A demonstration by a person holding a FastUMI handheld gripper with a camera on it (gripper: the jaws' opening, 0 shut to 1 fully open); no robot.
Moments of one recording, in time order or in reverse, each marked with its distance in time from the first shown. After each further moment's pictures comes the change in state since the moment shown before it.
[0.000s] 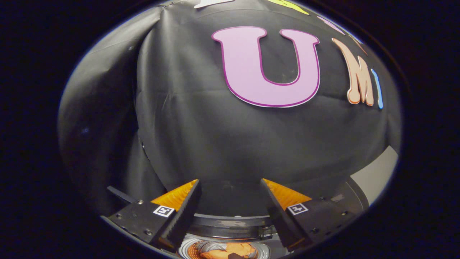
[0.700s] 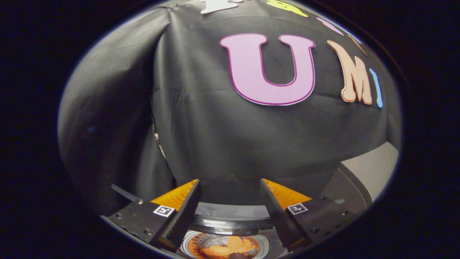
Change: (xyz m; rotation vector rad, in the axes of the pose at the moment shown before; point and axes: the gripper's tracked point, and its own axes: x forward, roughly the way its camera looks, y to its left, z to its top) arm -0.002 -0.001 0.003 -0.005 -0.034 0.033
